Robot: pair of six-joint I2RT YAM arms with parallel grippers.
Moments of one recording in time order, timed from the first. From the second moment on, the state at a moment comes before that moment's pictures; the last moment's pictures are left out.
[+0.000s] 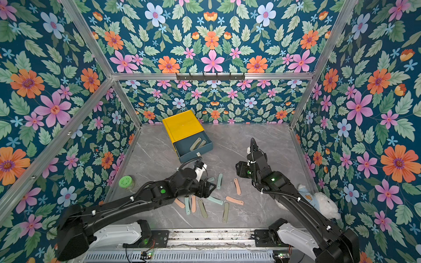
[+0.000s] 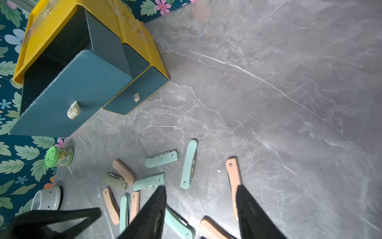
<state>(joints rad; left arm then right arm) -1.10 1.25 0.80 -0.28 -0.04 -0.63 0.53 0.99 0.83 -0.53 0.03 0.62</state>
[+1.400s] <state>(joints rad) -1.37 1.88 1.09 -0.42 -0.23 -0.57 0.52 0.83 0.78 -0.57 0.11 0.59</state>
